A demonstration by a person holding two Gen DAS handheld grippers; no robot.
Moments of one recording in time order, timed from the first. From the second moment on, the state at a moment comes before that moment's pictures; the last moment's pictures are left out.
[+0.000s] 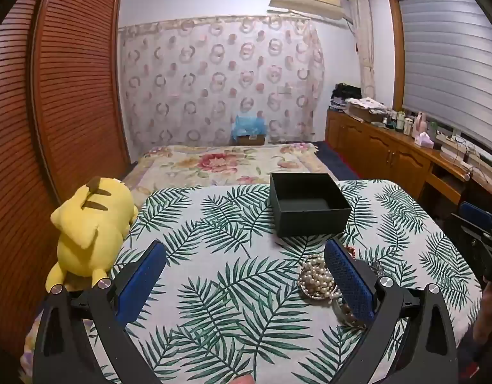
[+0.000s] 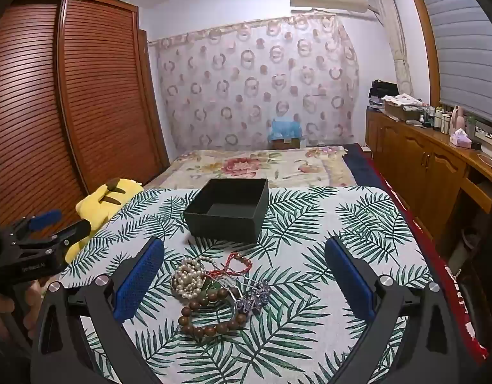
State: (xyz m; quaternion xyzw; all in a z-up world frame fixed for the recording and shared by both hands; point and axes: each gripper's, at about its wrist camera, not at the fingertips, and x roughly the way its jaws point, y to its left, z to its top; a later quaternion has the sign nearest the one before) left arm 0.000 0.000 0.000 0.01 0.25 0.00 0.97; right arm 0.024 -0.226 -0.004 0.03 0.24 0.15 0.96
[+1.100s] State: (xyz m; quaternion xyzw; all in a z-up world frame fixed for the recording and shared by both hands) left arm -0.003 -0.004 0.015 0.00 0.25 0.00 0.97; right arm 0.024 -0.225 -0.002 0.03 0.23 0.15 0.96
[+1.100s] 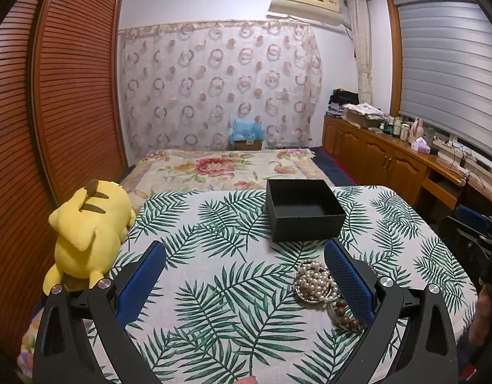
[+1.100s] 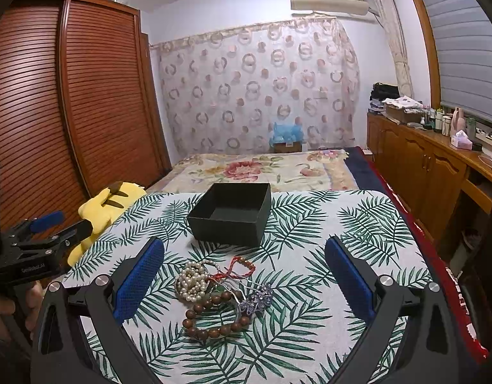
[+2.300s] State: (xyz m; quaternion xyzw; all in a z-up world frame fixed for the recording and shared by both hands) left arm -0.008 -0.009 0.023 0.00 0.24 -0.01 0.97; right arm 0.020 -0.217 0.012 0.03 0.23 0.15 0.96
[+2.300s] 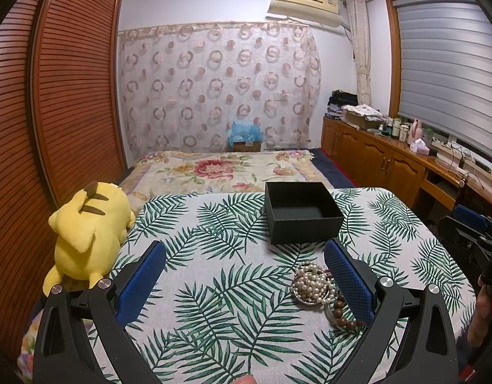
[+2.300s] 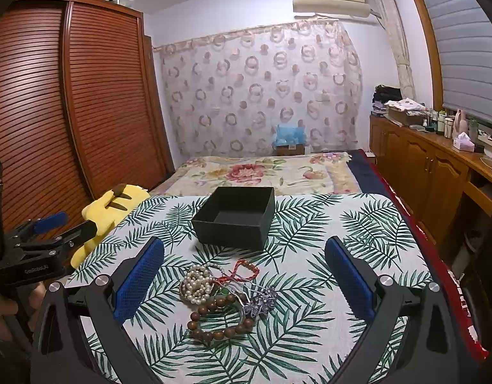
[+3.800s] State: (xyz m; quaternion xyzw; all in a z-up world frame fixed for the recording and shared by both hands) left arm 0.034 -0.012 -0.042 0.00 0.33 -0.05 0.94; right arm 0.045 -0.189 -0.037 0.00 0.31 0.21 0.93
